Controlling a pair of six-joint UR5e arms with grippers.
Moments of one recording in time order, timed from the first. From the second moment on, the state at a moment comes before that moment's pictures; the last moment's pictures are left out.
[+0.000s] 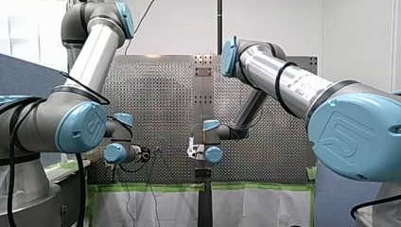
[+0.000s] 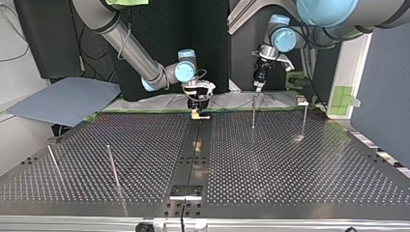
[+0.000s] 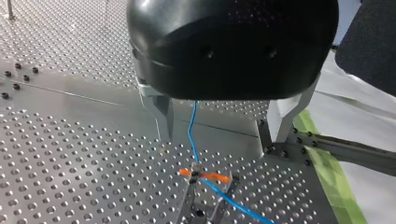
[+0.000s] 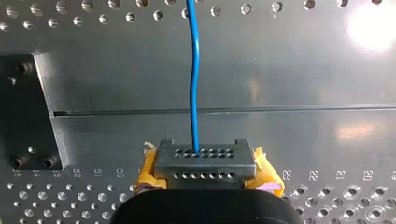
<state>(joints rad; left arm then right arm) -0.04 -2.17 -2.28 -2.03 -1.39 -1.62 2.30 -0.49 1.22 -0.62 1.79 1.66</state>
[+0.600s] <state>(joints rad) -0.18 -2.17 -2.15 -2.08 -1.53 -1.76 2.30 -0.49 1.22 -0.61 1.79 1.66</state>
